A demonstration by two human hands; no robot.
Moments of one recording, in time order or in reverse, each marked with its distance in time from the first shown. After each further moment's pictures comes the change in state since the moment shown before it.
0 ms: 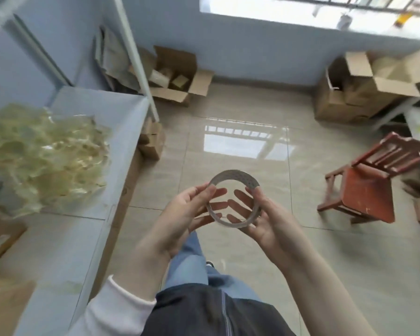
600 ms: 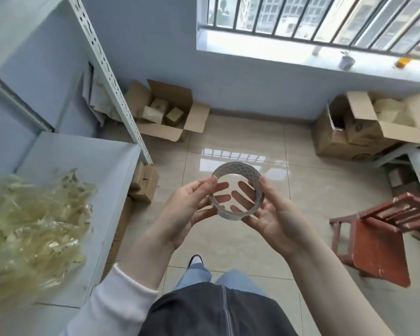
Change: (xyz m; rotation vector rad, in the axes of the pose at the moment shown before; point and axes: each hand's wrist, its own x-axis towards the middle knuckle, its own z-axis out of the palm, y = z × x) left_hand 0.222 0.184 -0.023 -0.036 -0.033 0.052; right_hand 0.220 -0.174 0.079 0.028 0.010 -0.014
